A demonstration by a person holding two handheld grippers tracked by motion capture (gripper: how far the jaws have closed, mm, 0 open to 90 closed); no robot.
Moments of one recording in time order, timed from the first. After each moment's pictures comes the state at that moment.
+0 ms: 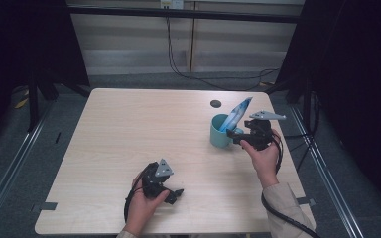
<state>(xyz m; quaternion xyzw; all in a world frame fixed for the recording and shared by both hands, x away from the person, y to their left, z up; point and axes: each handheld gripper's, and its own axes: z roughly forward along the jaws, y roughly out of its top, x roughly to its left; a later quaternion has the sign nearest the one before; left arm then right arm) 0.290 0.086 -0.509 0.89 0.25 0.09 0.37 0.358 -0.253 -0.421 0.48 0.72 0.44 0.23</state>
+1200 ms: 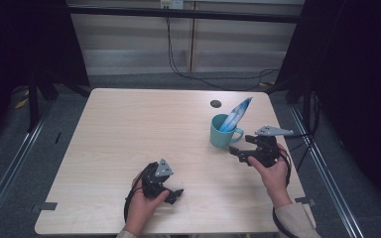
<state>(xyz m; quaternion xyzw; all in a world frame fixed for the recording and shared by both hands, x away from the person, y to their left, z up) 0.290 0.086 -0.509 0.89 0.25 0.09 0.37 0.315 -0.264 -0.434 0.45 0.75 0.45 0.18</state>
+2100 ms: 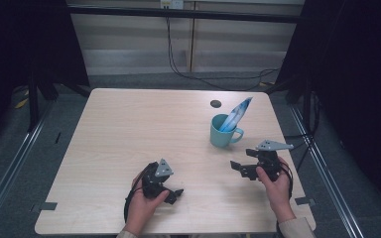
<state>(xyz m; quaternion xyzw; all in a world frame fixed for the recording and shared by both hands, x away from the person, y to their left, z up) 0.290 0.086 -0.509 0.89 0.26 0.09 0.37 0.289 -0.271 -0.464 0.45 0.76 0.44 0.16</state>
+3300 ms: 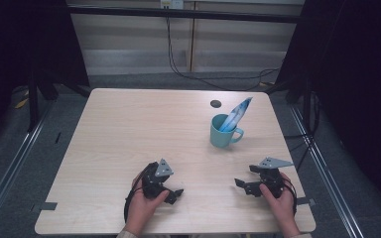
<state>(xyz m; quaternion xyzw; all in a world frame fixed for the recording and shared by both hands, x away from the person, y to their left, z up) 0.290 0.086 -0.509 0.89 0.26 0.09 0.37 0.259 -0.285 -0.506 0.44 0.78 0.41 0.15</state>
